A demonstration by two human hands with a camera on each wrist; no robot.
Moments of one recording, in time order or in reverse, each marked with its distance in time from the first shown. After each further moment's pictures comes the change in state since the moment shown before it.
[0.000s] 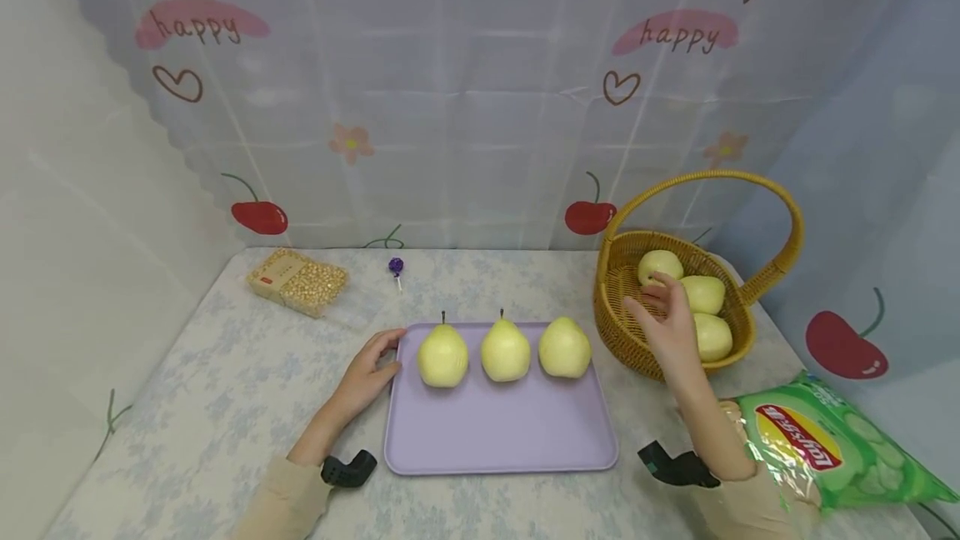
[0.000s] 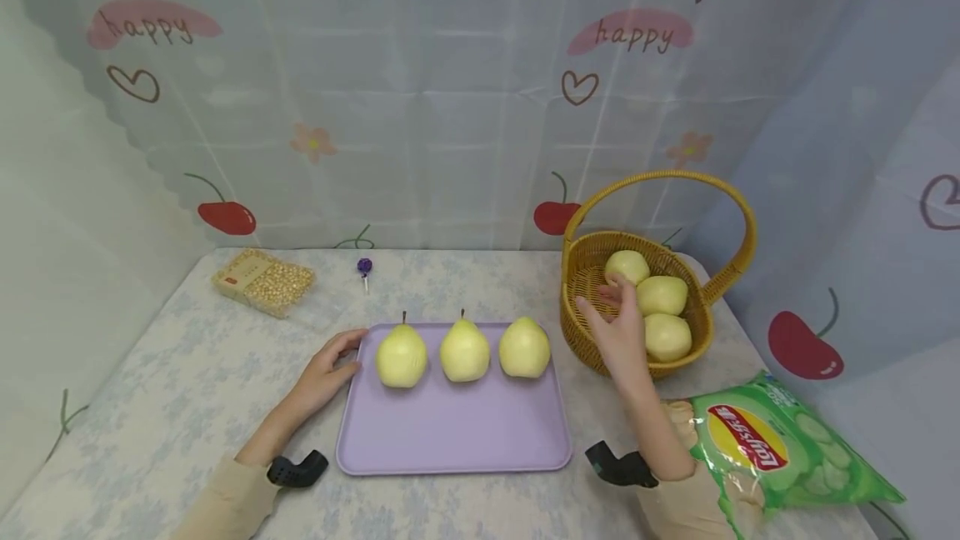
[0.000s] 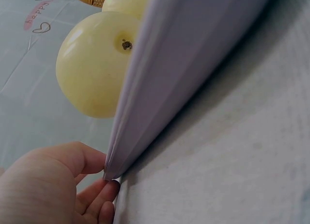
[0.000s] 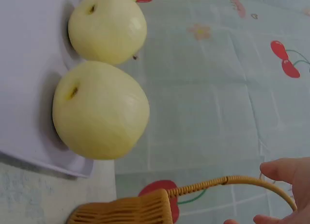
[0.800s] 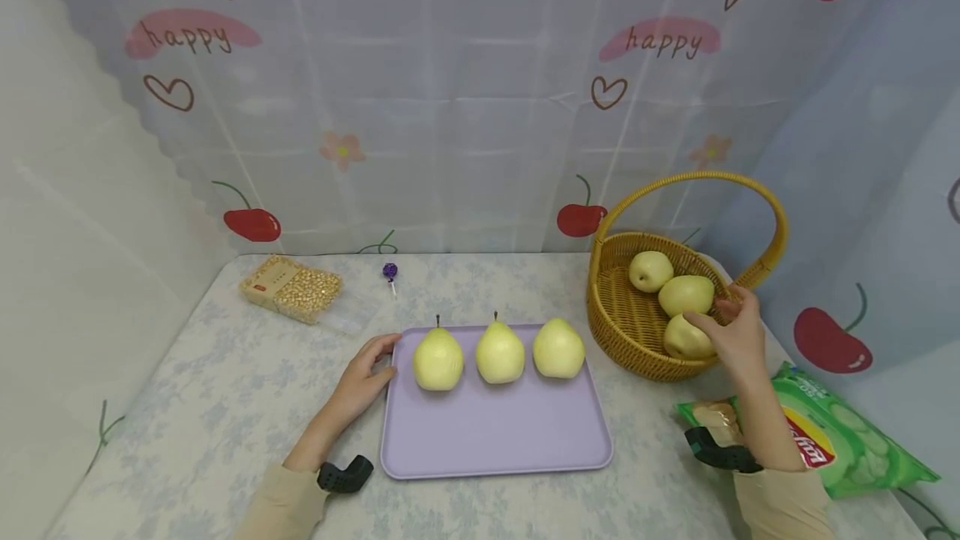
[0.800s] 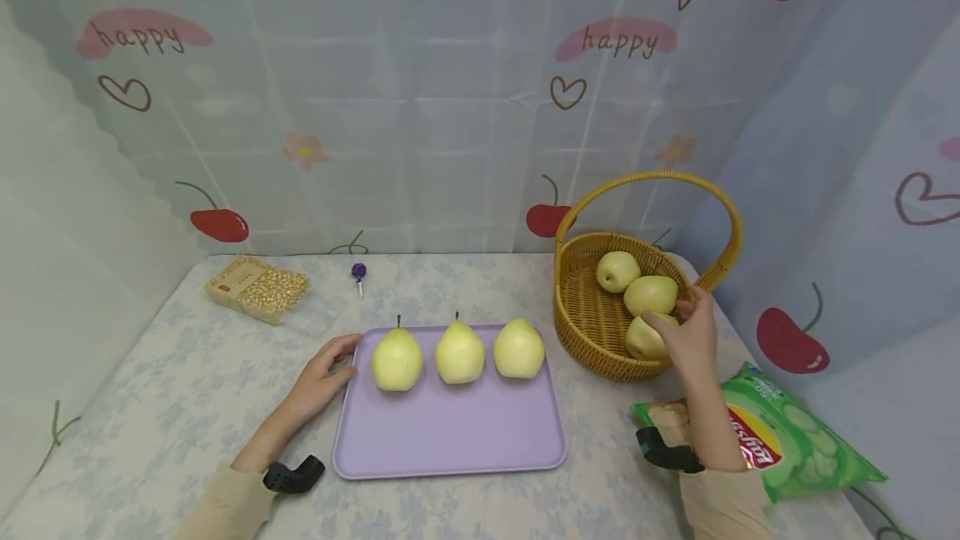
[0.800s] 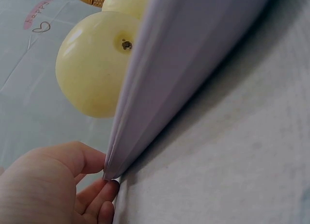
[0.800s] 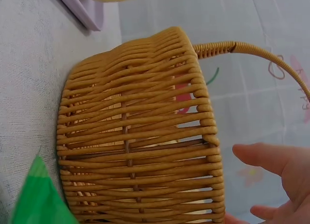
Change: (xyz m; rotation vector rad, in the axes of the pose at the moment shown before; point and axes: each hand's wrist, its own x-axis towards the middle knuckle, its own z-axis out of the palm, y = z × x) left_hand 0.001 -0.003 0.003 -0.003 0.010 0.004; right_hand 0.020 0.061 -0.082 -0.135 0.133 0.140
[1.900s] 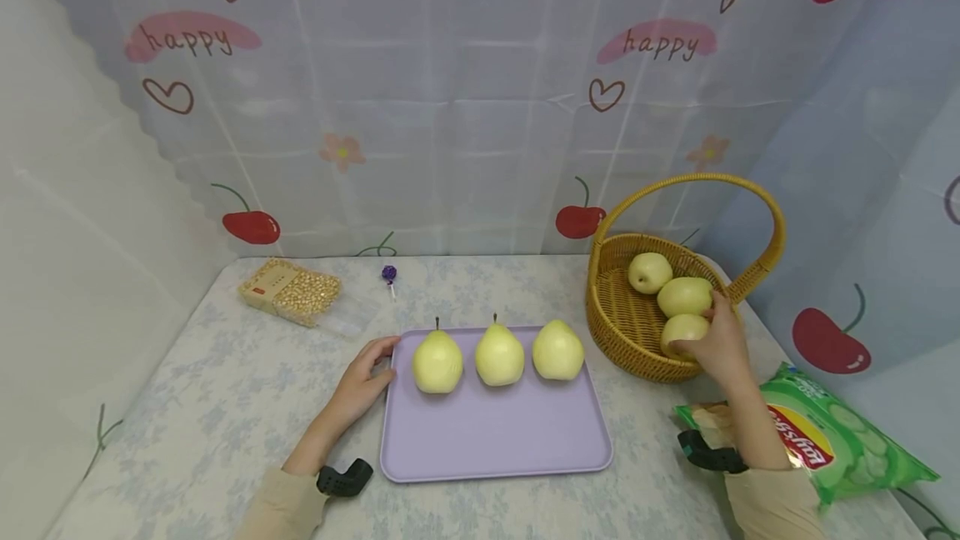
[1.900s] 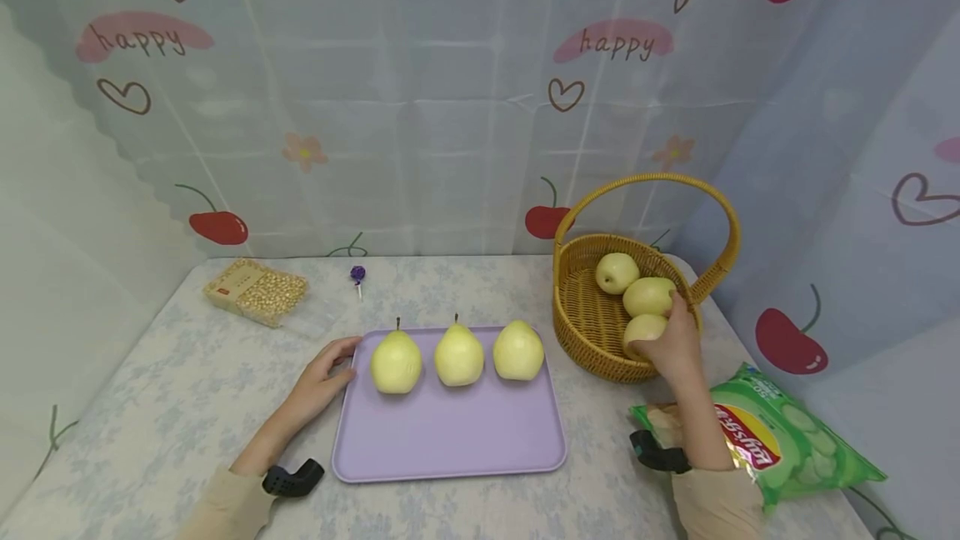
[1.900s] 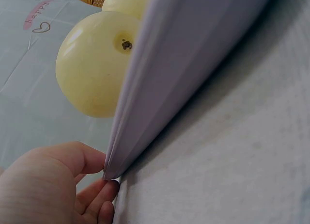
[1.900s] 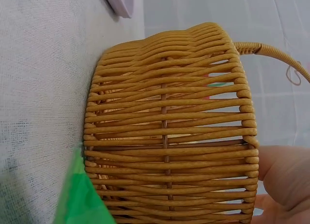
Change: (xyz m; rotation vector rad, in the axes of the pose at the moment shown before) left_hand -0.013 0.040 -0.008 -0.004 -0.016 0.003; right_hand 0.004 0.013 0.009 -0.268 -0.143 -0.166
